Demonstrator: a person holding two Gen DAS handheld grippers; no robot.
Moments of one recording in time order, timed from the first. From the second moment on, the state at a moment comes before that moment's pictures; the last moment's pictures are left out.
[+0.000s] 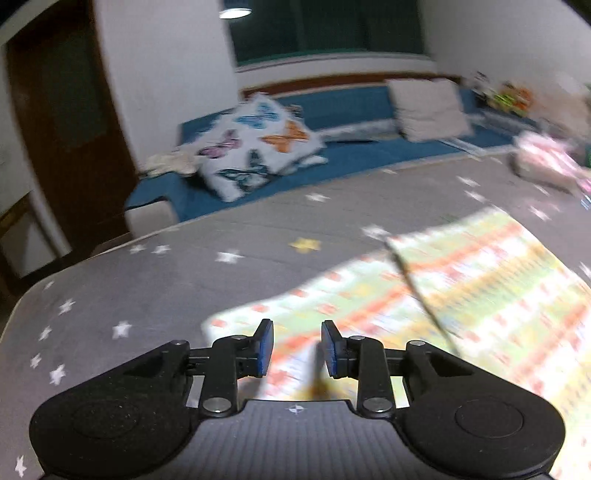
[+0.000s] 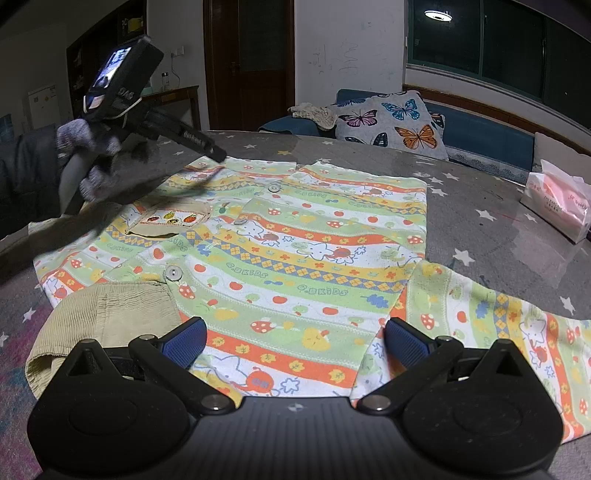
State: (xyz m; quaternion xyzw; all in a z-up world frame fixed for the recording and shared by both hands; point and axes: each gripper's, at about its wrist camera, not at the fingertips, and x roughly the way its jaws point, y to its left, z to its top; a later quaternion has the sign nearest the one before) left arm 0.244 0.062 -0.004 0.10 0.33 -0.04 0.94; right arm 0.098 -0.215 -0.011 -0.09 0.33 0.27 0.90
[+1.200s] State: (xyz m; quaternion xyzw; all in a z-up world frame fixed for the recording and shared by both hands) left arm 0.176 0.092 0.018 0.06 0.32 0.07 0.94; right arm 0.097 -0.214 -0.011 -0.09 0.33 0.27 0.90
